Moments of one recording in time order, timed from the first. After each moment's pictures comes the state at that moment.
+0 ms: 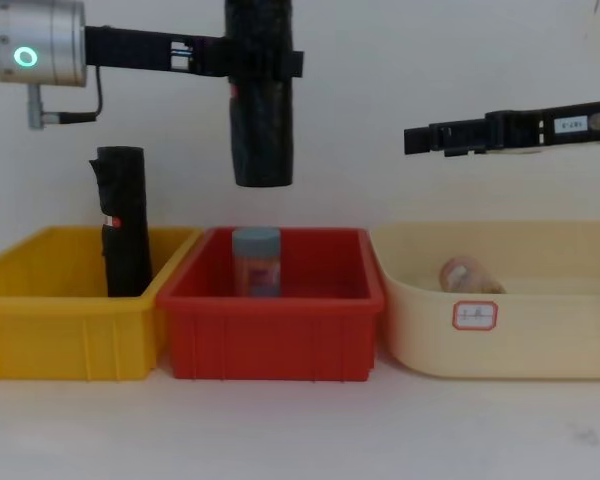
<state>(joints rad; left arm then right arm) -1.13 0.30 0.65 -0.67 -0.60 -0.01 -1.25 0.79 0.46 -0.55 -1.15 0.66 0.33 0.75</state>
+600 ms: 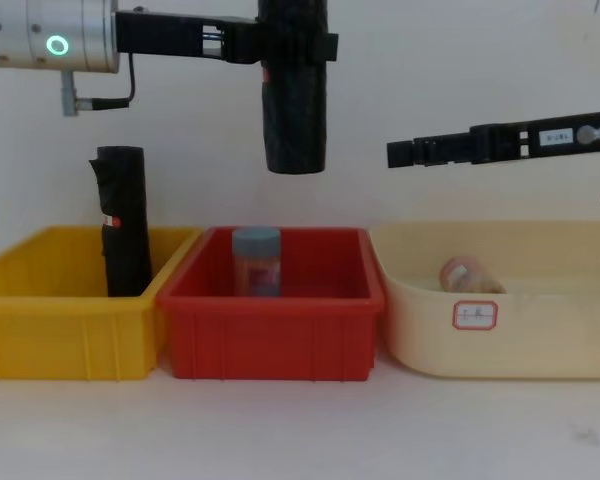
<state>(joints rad) -1.16 0.25 0.66 -0.64 -0.59 -0.09 -1.29 0.81 0.45 -0.60 -1.10 0.65 0.29 0.81</state>
